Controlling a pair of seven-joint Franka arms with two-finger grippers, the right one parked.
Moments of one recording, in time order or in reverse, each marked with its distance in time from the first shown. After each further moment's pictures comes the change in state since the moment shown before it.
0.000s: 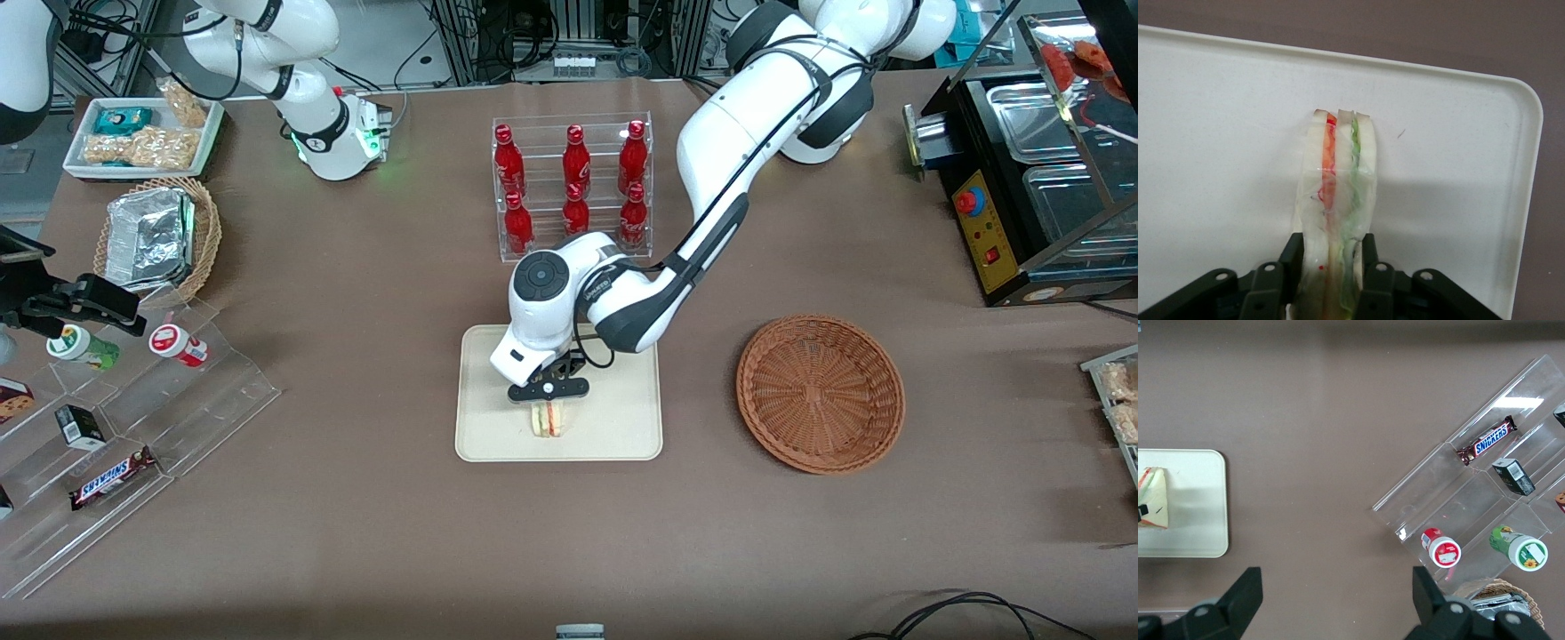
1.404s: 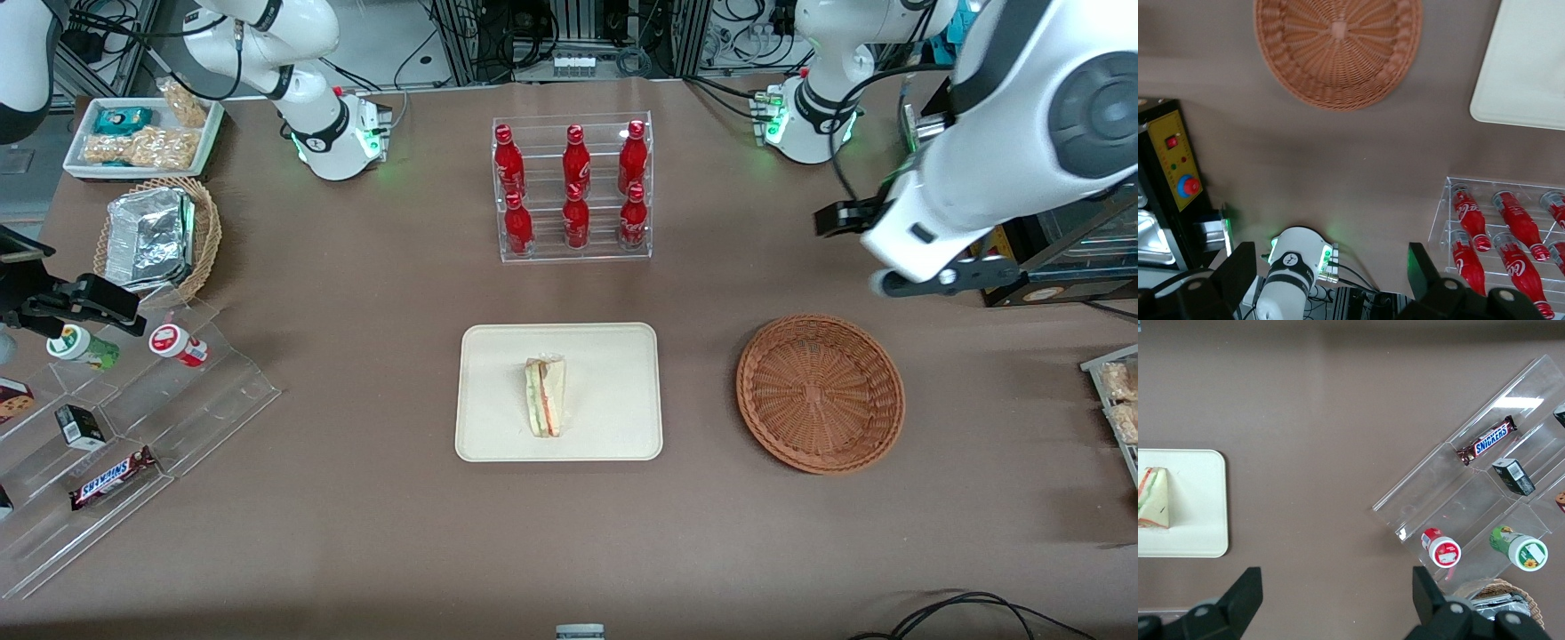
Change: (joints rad) arm 0.602 -0.803 0.013 -0.240 -0.330 -1.004 0.624
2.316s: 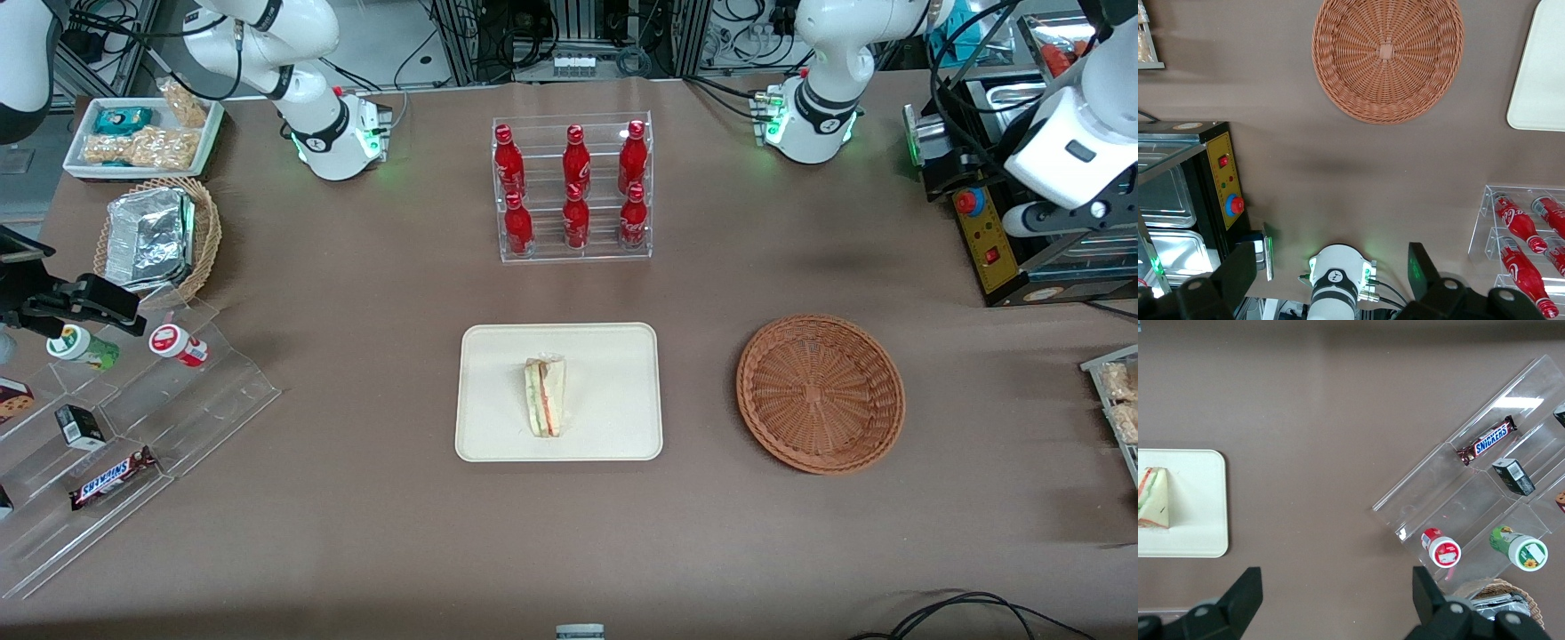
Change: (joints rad) arm 0.130 -0.227 0.066 -0.188 0.018 0.094 0.267
